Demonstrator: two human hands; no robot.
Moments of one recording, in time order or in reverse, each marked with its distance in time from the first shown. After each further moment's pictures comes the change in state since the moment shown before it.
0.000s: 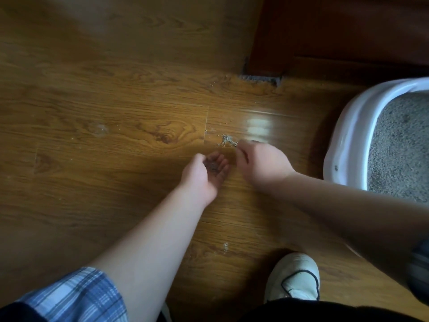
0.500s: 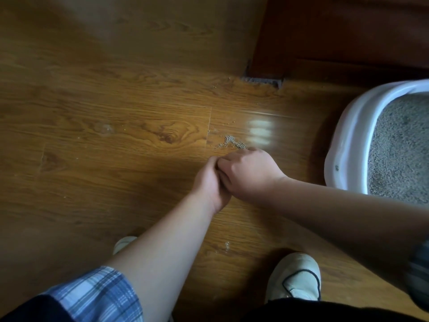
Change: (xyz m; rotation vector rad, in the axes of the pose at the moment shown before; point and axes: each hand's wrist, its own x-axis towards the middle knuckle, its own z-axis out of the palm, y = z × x) left_hand -0.011 -0.020 -0.001 0.103 -0.172 -0.093; right_hand -0.008 -0.022 0.016 -0.362 0.117 -0.511
